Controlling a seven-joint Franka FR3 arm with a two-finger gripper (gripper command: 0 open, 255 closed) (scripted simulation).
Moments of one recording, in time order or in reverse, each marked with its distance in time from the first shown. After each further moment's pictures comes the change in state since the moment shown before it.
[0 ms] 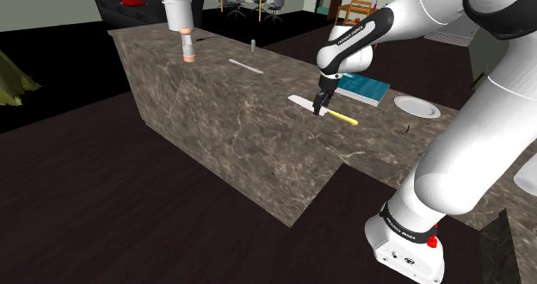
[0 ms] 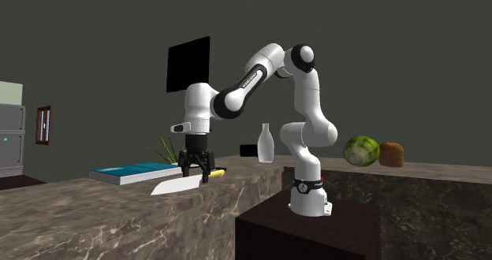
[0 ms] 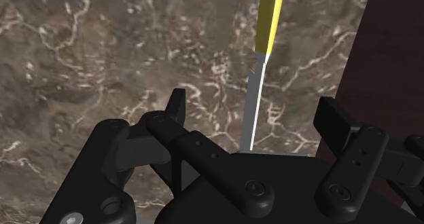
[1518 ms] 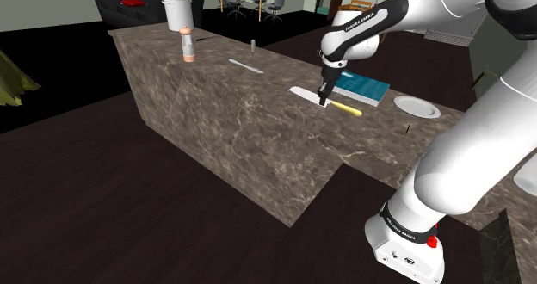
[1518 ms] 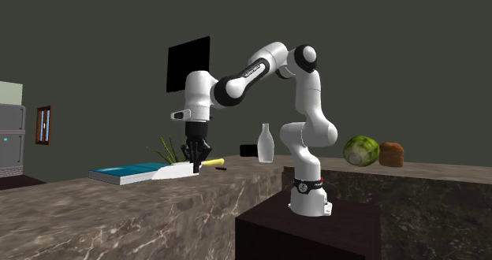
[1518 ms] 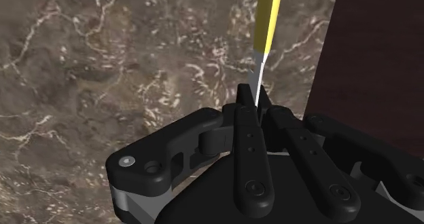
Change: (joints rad) arm -0.003 -0.078 0.008 0.045 -0.043 -0.115 0.034
